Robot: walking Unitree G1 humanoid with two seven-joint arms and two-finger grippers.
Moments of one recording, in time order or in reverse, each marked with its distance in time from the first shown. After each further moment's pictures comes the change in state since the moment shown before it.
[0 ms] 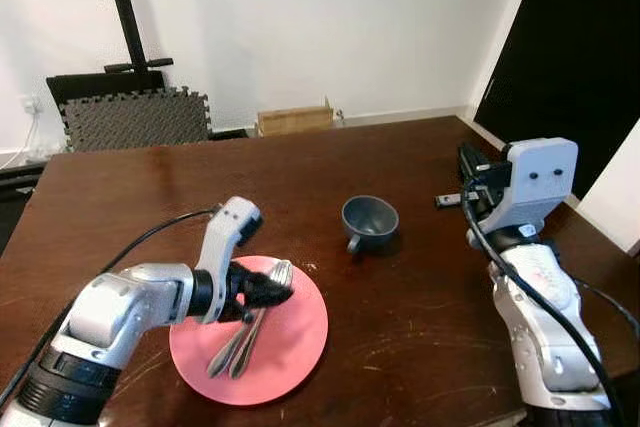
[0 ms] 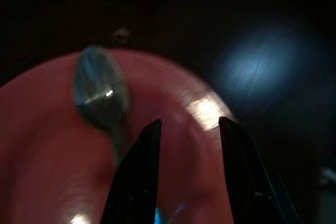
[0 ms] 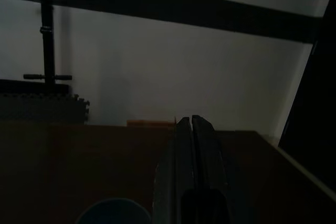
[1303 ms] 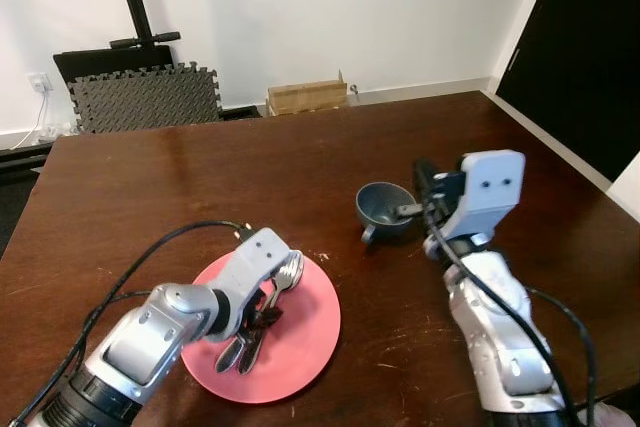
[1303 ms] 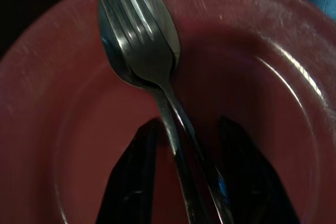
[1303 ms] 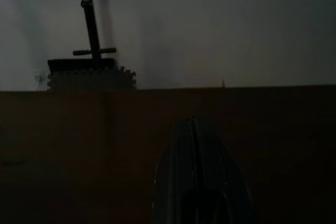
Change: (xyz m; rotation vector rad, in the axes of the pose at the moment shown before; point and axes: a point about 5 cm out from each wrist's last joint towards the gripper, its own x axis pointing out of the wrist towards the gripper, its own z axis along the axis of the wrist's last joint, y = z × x) left arm 0.023 -0.016 -0.014 0.223 0.086 0.183; right arm -0.003 0.045 -0.024 0.137 0.091 0.084
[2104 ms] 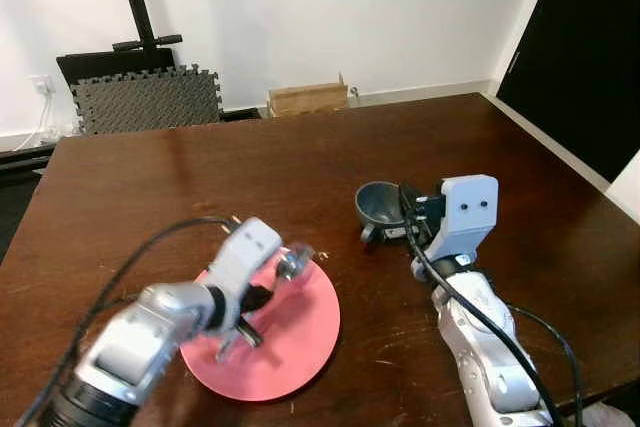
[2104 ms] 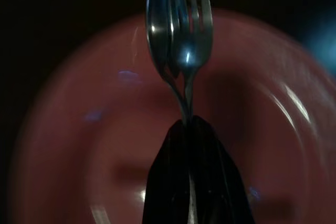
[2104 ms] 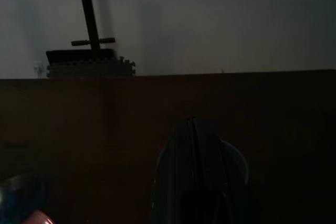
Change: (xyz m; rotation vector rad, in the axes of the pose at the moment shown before) left arm -0.030 0.022 0.019 -0.157 -0.139 0.044; right arm -0.006 0.006 -0.013 0.008 0.040 0.030
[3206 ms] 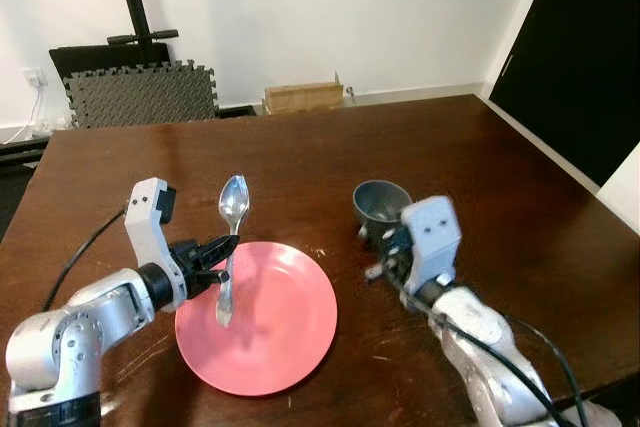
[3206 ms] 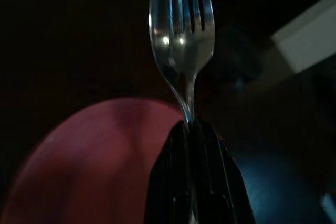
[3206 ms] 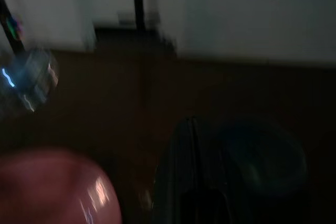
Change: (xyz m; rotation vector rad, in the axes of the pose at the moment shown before) left arm -0.030 0.015 -0.002 -0.619 -0.419 -0.053; right arm -0.002 0.014 0.005 0.005 0.020 0.166
